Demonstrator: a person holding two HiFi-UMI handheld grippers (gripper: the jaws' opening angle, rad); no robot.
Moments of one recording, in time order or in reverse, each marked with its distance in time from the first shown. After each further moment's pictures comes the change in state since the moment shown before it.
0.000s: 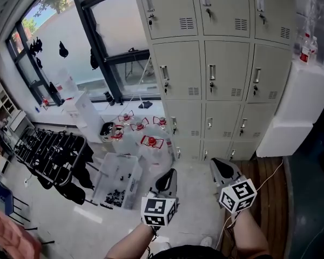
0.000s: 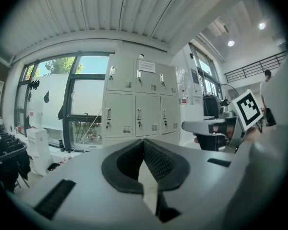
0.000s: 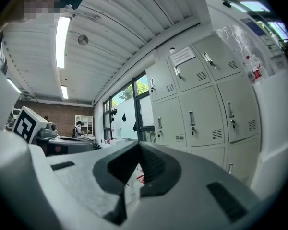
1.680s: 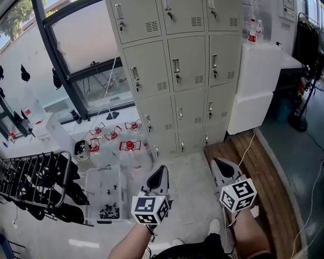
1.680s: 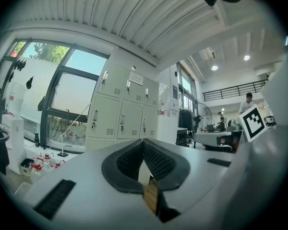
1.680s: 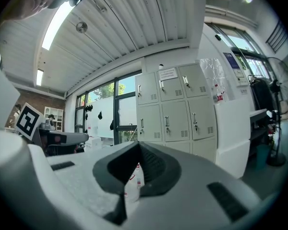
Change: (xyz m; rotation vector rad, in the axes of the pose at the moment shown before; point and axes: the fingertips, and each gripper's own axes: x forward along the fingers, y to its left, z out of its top) left arm -0.118 0.028 -0.008 -0.082 -0.081 -0.300; right arm -0.110 0.123 -0.022 -0.027 -0.009 -0.391
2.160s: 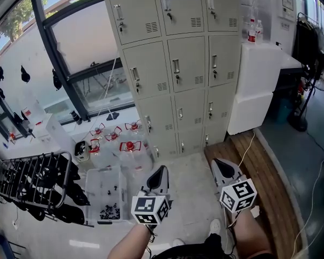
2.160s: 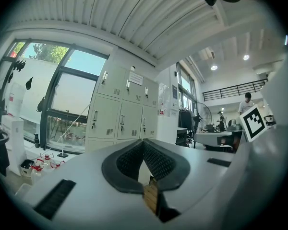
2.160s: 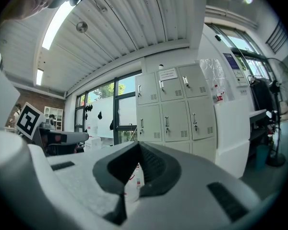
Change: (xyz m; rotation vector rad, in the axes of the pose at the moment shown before) left arm -0.001 0.002 0.002 0.008 0.000 -0.004; right arm -0.001 0.002 0.000 -0.001 -0.001 -0.005
